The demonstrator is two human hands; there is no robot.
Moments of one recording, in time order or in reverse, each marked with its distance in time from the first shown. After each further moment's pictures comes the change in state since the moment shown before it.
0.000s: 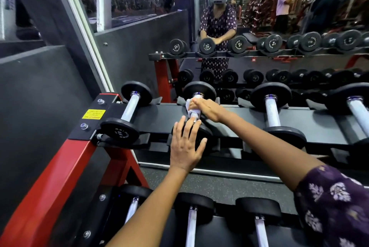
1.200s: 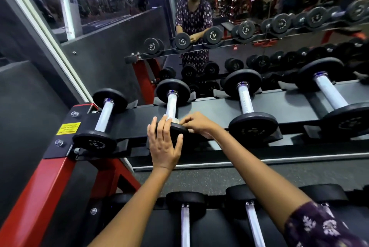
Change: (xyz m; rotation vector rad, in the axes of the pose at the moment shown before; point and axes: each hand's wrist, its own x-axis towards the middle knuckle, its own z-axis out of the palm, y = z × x) left_hand 0.001 0.002 0.015 0.008 0.102 -0.023; right_hand -0.047 0.027 0.031 0.607 0.060 0.288
